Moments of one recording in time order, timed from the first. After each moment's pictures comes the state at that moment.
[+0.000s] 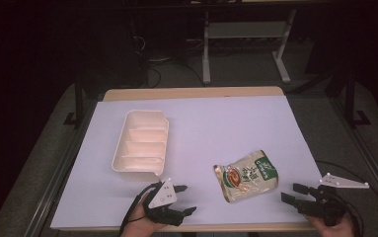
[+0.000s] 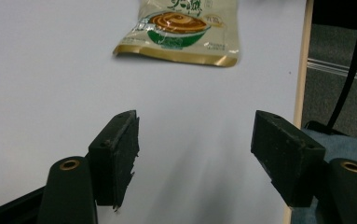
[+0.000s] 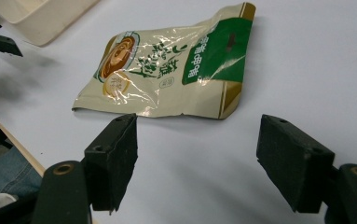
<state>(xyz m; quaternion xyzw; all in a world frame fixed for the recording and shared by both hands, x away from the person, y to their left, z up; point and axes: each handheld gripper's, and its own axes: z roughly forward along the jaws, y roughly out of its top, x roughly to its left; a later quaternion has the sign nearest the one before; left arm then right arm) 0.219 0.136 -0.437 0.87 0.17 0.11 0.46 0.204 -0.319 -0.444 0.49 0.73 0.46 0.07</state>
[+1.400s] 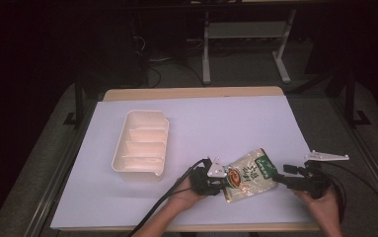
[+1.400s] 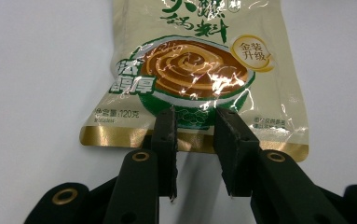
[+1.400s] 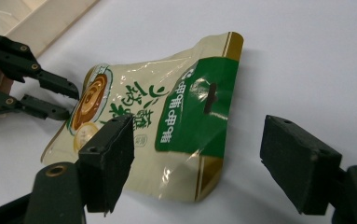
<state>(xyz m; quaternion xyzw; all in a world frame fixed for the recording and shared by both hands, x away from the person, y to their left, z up) 0.289 0.024 -0.447 0.92 0.14 0.08 0.36 0.270 -0.310 -0.442 0.49 0.74 0.45 0.05</state>
